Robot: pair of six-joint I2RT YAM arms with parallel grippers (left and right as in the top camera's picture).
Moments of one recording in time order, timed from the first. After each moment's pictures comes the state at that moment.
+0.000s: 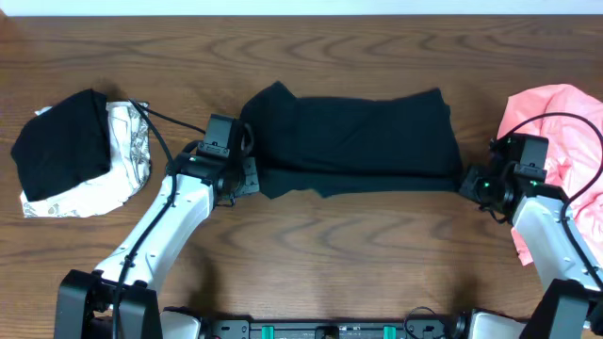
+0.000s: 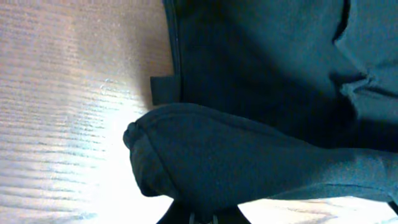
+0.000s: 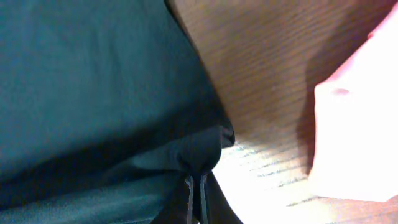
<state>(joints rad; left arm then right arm) -0.27 1.48 0.91 -0.66 0.06 -0.42 -0.22 1.42 0.72 -0.44 -0.15 0.28</state>
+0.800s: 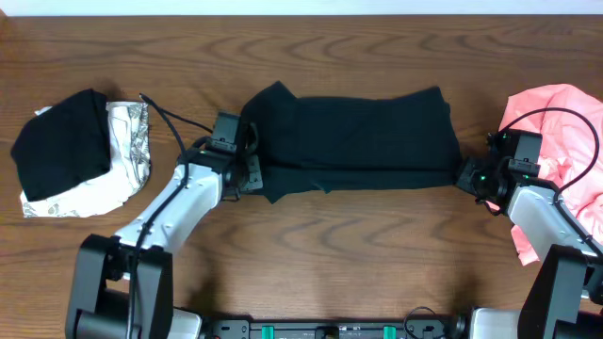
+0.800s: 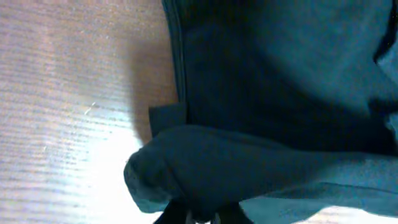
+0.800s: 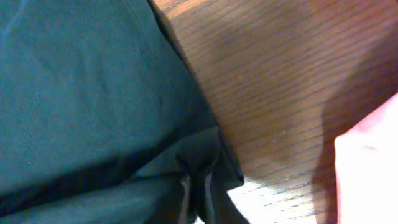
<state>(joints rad) -0.27 1.61 0.91 -0.56 0.03 -0.43 -0.22 1.54 0.72 -0.29 -0.15 0.28</state>
